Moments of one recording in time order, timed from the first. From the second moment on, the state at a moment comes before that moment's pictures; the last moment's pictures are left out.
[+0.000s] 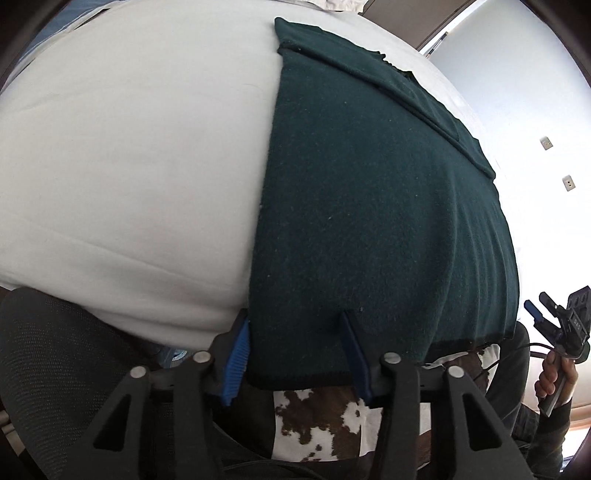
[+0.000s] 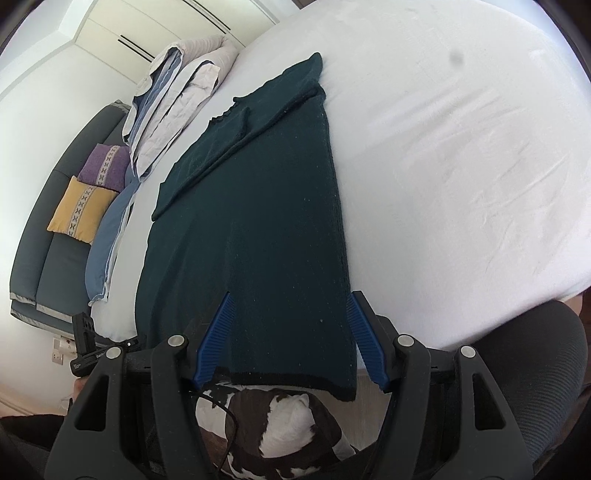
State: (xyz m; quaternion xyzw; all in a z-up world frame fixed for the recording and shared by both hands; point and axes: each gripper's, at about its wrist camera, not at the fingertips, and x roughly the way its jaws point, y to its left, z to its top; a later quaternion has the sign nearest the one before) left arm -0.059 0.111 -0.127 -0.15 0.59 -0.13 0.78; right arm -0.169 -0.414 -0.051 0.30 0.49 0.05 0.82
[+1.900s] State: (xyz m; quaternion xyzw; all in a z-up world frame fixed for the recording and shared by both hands) left arm -0.042 0.174 -0.044 -0.44 0.41 -0.23 0.76; right arm -0.149 -0.443 0.045 0.42 0.37 0.14 0.82
